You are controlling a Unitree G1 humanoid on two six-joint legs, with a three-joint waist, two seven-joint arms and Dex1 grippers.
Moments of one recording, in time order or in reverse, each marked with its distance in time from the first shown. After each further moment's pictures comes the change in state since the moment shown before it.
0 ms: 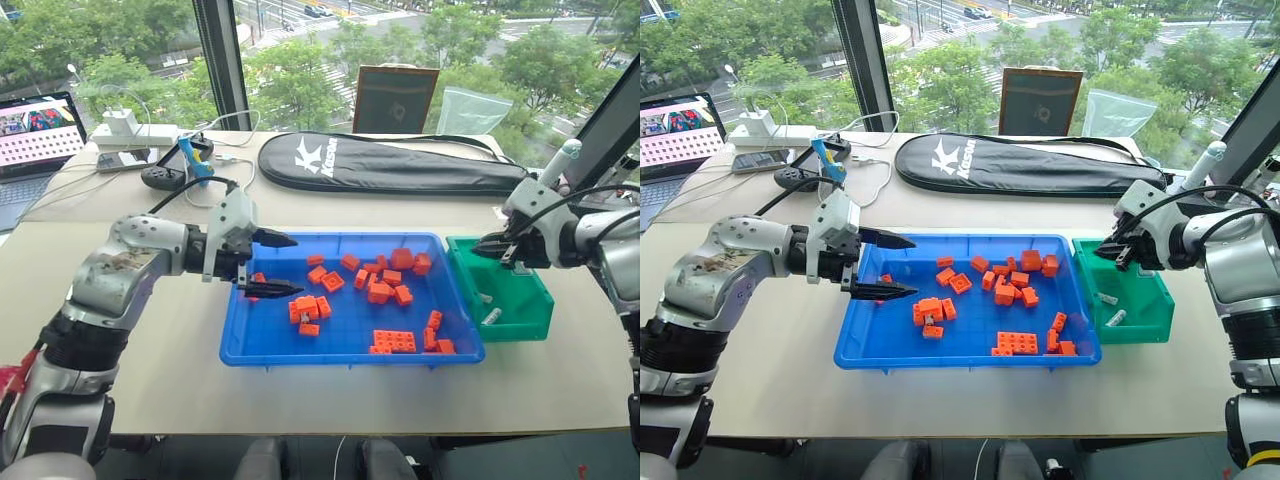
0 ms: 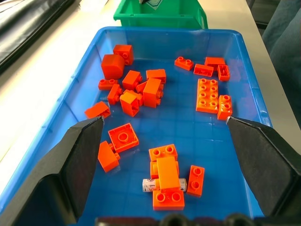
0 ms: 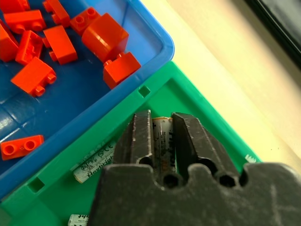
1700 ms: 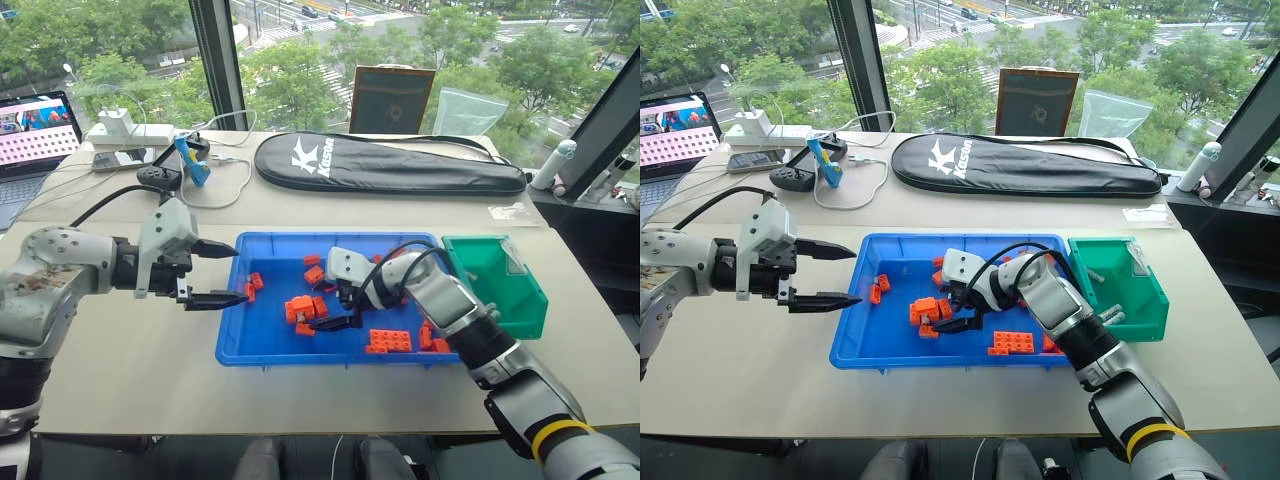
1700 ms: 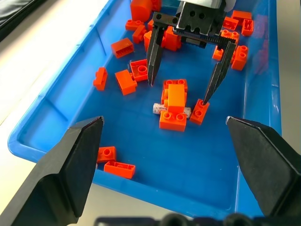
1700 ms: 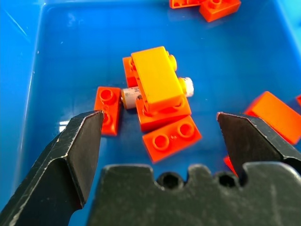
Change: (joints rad) left arm 0.222 0.247 0.191 -0.112 -0.053 0.074 0.008; right arm -0.095 0.587 0.401 0.008 -0.021 -0.165 0.035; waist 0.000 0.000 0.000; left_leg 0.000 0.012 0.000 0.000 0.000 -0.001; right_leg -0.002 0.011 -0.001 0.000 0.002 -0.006
